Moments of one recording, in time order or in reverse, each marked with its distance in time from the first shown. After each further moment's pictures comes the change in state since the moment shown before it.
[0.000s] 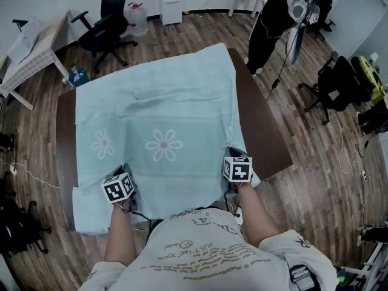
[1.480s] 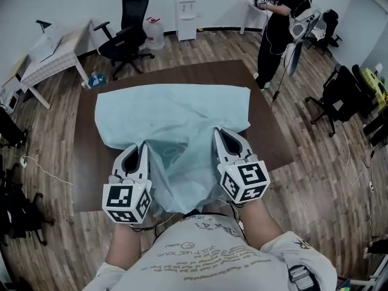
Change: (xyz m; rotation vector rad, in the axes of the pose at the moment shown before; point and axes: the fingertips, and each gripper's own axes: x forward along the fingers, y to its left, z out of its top) left arm -0.257 -0.162 0.116 0.302 -0.605 -0.202; right arm -0.256 0.148 0.141 -0.118 -0.659 0.382
